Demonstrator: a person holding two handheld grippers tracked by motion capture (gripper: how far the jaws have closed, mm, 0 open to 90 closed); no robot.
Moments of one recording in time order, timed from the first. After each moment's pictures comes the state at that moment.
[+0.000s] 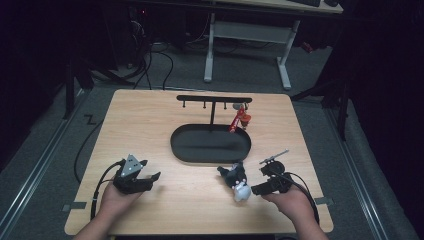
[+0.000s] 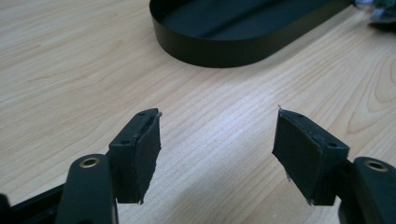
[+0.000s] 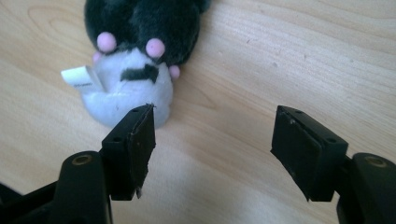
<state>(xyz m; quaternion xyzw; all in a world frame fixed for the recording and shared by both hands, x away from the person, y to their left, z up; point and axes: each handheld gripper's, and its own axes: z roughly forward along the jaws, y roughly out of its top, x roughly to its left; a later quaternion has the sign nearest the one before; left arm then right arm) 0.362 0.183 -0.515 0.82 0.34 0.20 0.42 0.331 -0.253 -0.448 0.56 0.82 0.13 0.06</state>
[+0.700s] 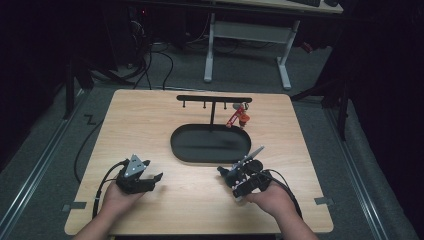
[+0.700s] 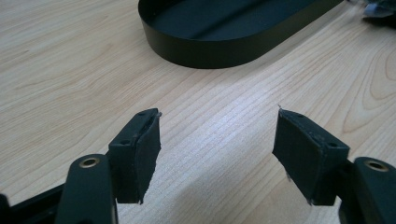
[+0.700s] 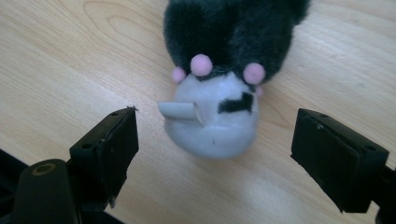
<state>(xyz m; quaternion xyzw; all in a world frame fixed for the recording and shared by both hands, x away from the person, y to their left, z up) 0.363 0.178 -0.515 0.83 0.33 0.20 0.41 0.343 -0.200 -0.455 0.54 0.84 0.10 0.01</state>
